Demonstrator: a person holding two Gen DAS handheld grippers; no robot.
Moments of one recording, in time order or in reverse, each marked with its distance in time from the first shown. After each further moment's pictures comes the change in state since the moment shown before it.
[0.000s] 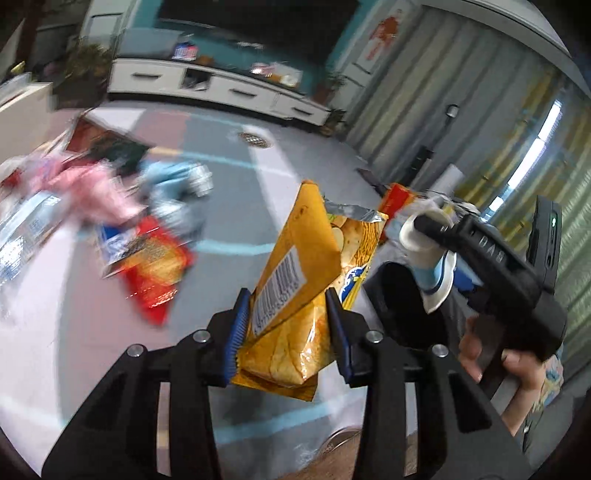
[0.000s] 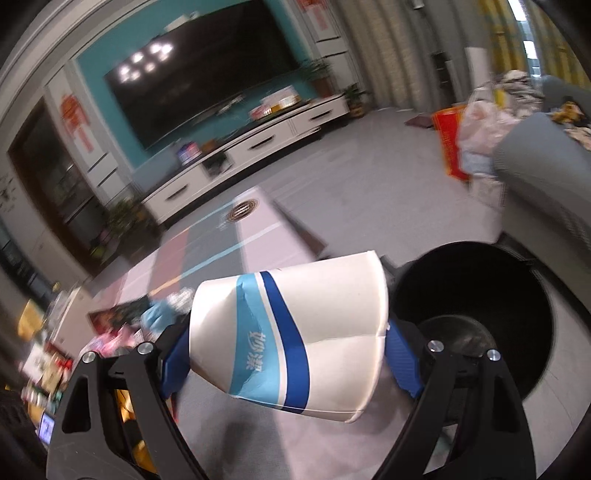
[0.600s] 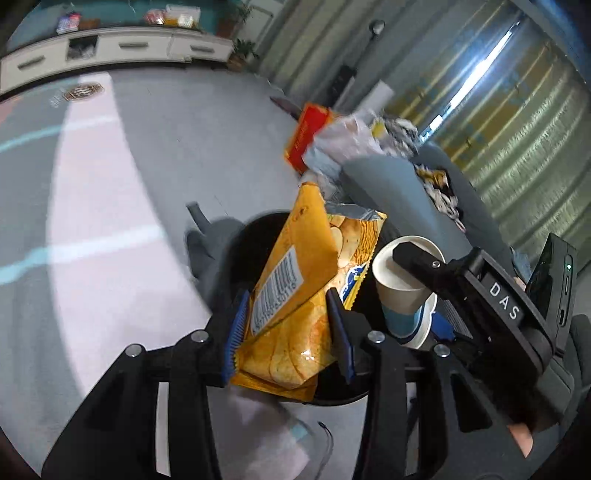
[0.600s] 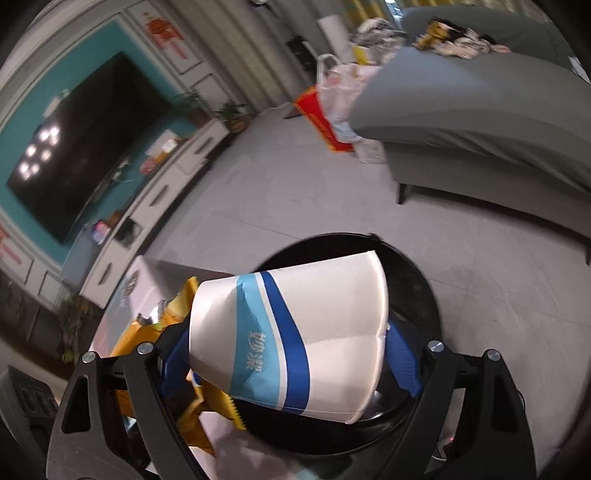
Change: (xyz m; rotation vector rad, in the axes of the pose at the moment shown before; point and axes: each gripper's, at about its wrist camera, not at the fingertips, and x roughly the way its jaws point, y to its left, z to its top) left arm 0.180 -0.140 -0.005 0.171 0.294 -0.242; right arm -0.009 -0.168 -0.004 0.416 -0.036 -0.240
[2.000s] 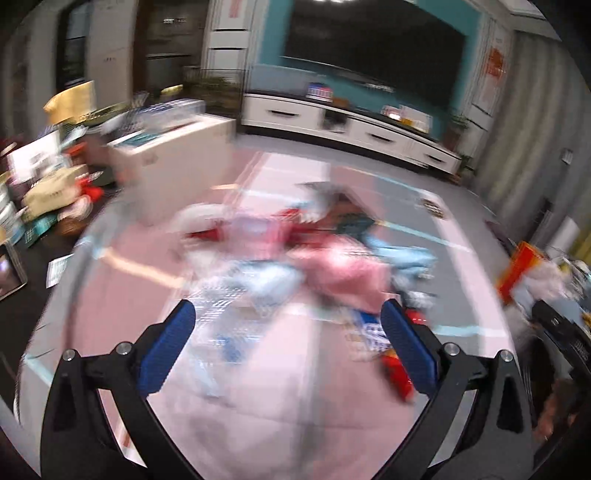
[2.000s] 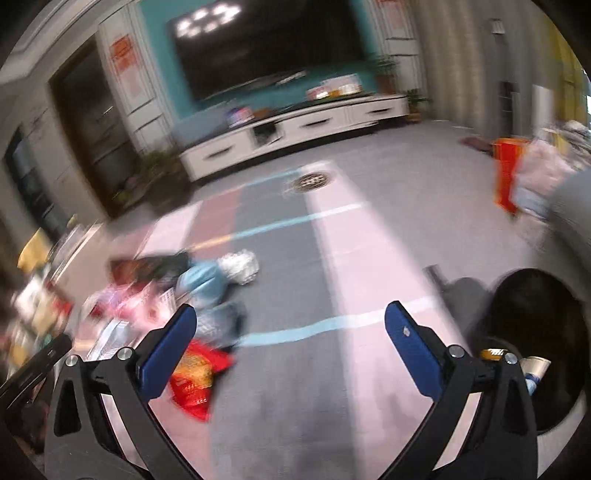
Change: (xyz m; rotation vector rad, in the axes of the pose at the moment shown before) left arm -0.315 0.251 -0.085 -0.399 -0.424 0.814; right arm -0.004 0.250 -0.144 -0.708 0.149 0.368
